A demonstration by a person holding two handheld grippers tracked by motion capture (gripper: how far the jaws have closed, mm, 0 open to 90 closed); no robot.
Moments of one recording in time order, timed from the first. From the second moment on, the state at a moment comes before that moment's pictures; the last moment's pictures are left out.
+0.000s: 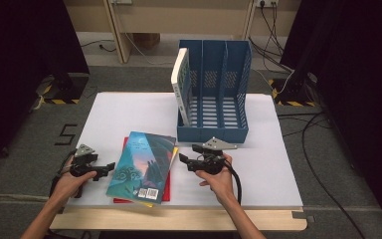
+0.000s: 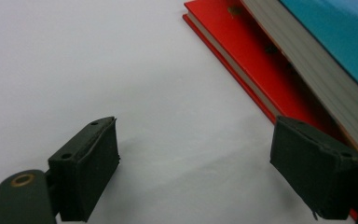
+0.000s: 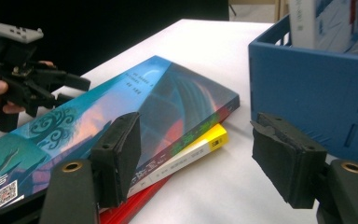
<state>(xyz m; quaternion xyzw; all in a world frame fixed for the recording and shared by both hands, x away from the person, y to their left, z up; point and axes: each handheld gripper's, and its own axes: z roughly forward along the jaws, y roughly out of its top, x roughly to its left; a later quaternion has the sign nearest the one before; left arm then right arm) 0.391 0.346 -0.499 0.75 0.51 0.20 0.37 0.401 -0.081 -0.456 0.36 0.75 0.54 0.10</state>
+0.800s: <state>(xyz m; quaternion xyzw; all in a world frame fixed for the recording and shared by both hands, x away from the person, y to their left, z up) 0.382 0.328 -0.487 0.76 0.49 0.19 0.37 0.403 -0.078 -0.463 0.37 0.76 0.53 0.10</state>
